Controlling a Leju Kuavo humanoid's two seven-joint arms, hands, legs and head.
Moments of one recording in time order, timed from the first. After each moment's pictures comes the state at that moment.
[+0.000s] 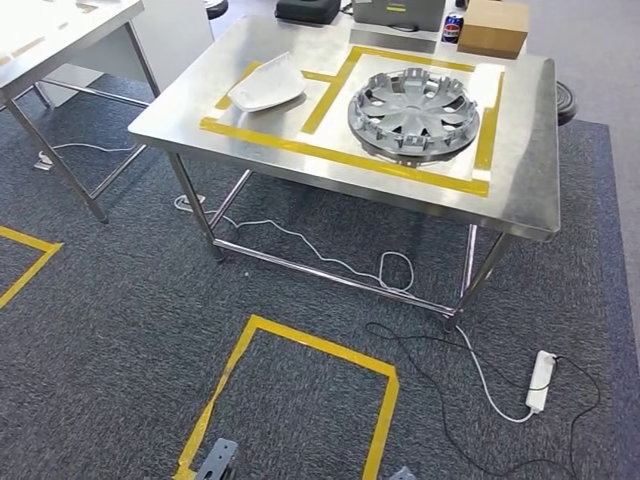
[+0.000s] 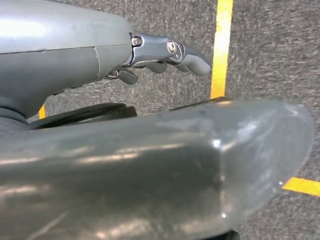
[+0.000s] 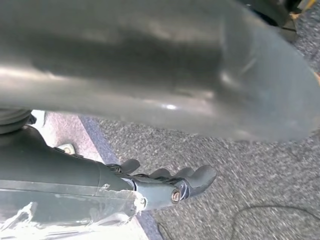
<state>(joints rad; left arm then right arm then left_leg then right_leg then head) -0.12 -0.34 1.21 -0.18 -1.29 0.07 -0.12 -0.04 0.15 -0.18 -0.19 0.82 -0.30 0.09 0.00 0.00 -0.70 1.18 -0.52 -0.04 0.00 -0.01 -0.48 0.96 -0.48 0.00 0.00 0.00</state>
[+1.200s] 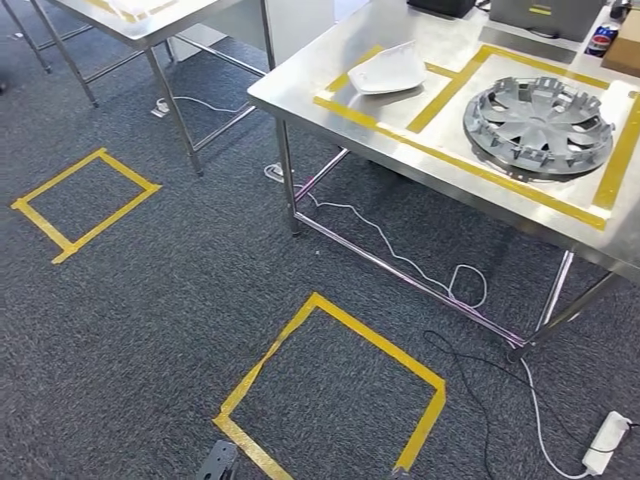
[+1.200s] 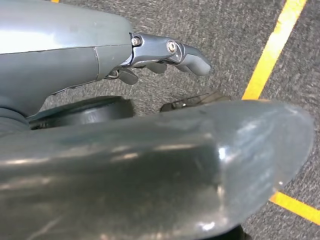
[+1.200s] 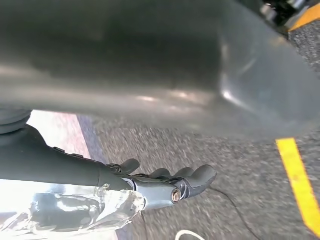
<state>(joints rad) -0.11 -0.34 1.21 -0.18 -1.27 0.04 -0.13 -0.04 0.15 -0.18 -0.19 0.87 -0.33 0.01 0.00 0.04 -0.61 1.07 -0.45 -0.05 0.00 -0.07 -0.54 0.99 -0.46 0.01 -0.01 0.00</state>
